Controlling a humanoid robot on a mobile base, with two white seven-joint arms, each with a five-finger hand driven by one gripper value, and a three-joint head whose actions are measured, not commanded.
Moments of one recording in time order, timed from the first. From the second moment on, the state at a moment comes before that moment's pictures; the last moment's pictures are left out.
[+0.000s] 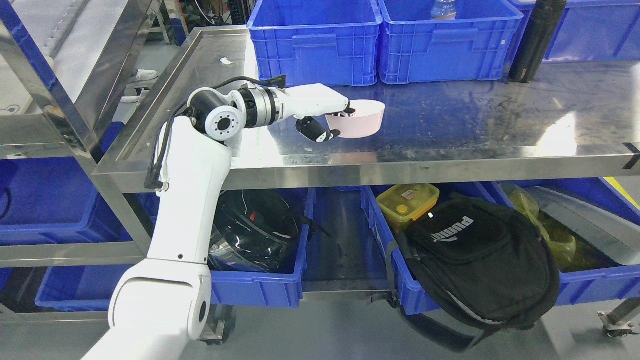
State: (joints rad) left arm -0.86 0.00 -0.04 -1.13 -0.87 -0.70 -0.98; right arm 0.00 0.00 0.05 0.00 0.05 -0.08 -0.03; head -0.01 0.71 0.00
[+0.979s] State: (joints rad) left arm -0.61 0.00 0.12 -1.39 -0.56 -0.79 -0.93; right arm 0.00 0.00 0.05 0.00 0.05 -0.08 -0.03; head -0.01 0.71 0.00
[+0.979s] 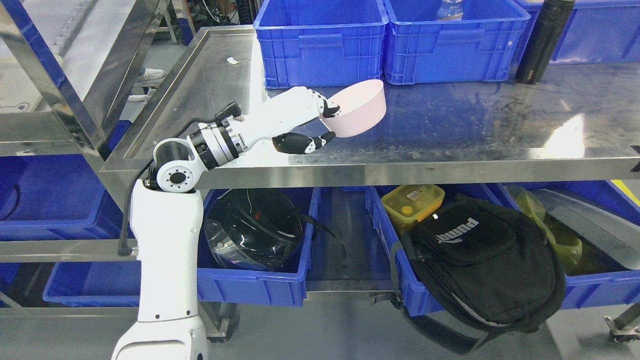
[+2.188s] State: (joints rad) left arm -0.51 0.00 0.10 -1.44 -0.57 -0.79 -0.90; right arm 0.00 0.00 0.05 0.00 0.05 -0.08 -0.03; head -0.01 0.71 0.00
